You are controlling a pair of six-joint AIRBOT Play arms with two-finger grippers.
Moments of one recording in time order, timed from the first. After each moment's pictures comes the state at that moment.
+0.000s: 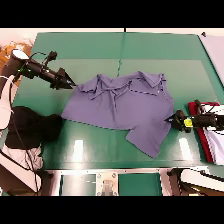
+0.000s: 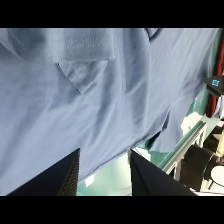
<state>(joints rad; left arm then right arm) 0.12 -1.86 1.71 0.72 -1.58 -1.29 -0.57 -1.33 0.63 -0.91 1.14 1.27</state>
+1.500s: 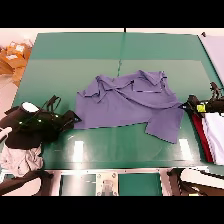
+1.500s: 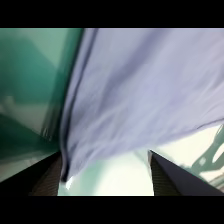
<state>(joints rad) 0.03 -1.27 0.60 0.75 -0.93 -1.37 -0.61 -1.34 0.92 -0.90 1.16 1.25</state>
